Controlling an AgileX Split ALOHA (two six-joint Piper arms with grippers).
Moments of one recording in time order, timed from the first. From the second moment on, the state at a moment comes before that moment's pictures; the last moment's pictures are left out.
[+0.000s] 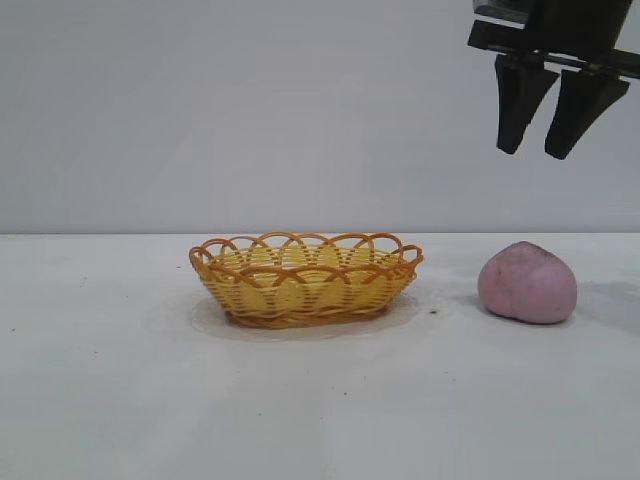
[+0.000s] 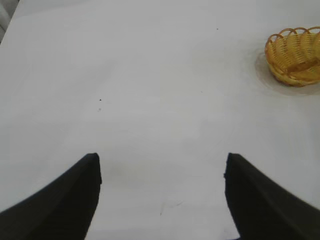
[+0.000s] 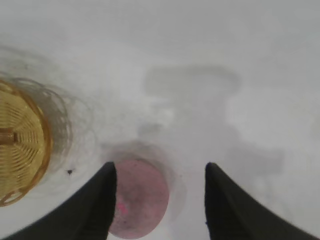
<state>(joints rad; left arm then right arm) 0.02 -0.02 -0.48 -0.03 1.12 0.01 0.21 1.91 -1.47 0.22 0.94 -0.22</state>
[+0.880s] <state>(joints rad) 0.03 -0.02 -0.48 -0.03 1.12 0.02 0.21 2.11 -1.48 0.30 1.02 -0.22</state>
